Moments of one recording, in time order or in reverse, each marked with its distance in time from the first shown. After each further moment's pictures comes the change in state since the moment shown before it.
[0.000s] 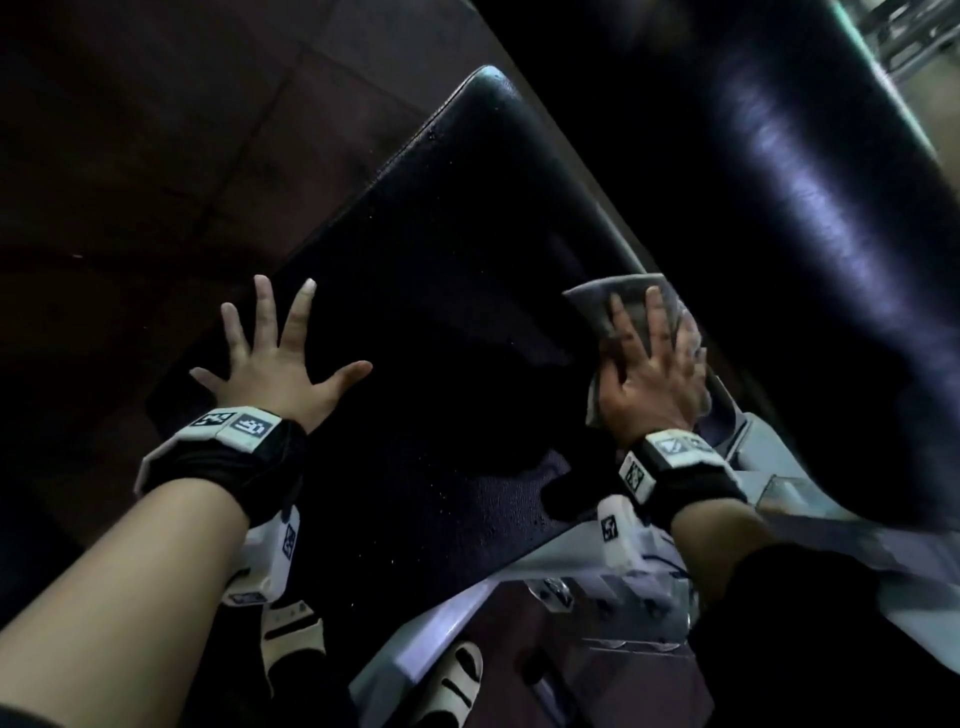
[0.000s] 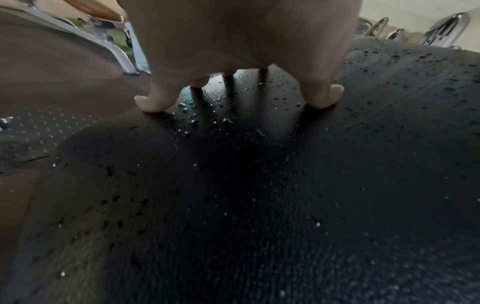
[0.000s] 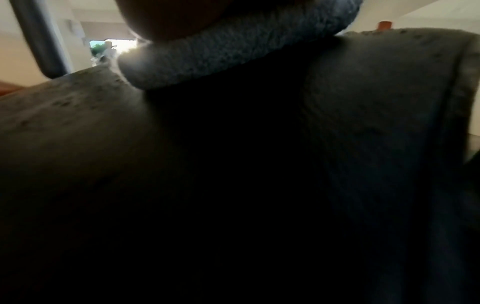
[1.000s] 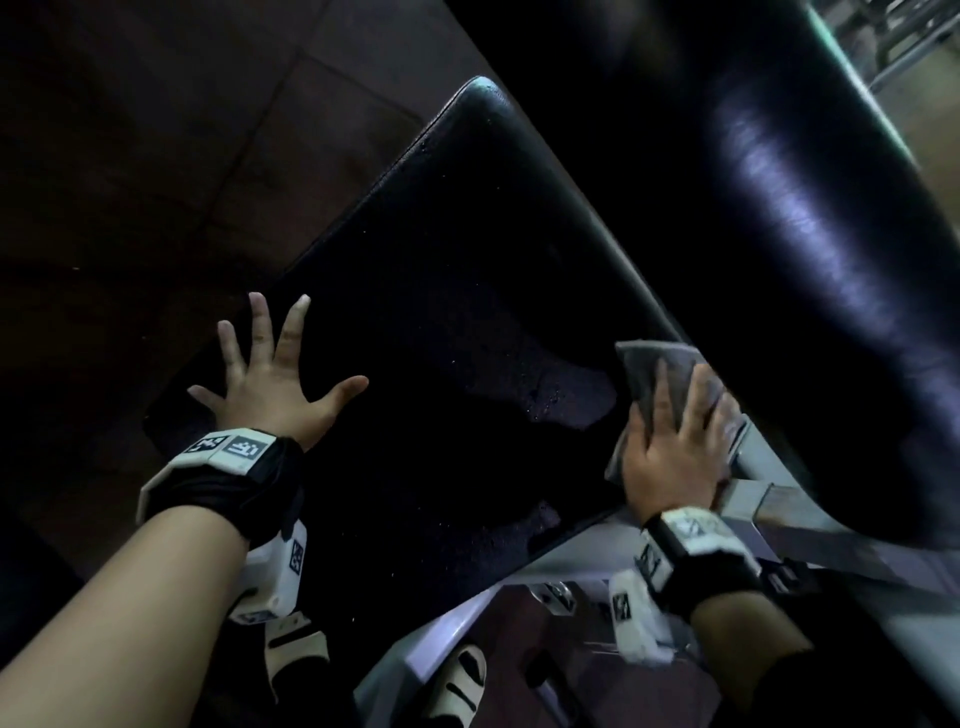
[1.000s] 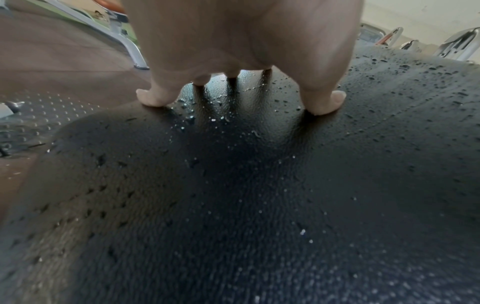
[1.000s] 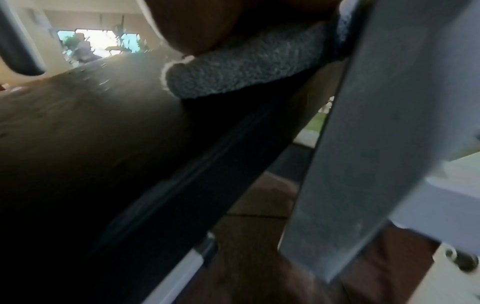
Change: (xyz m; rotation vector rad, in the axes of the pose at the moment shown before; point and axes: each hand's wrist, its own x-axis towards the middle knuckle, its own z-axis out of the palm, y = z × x) left_hand 0.002 -0.002 0.002 -0.030 0.028 0.005; right_hand -0.050 0.027 0.002 0.065 -0.078 0.206
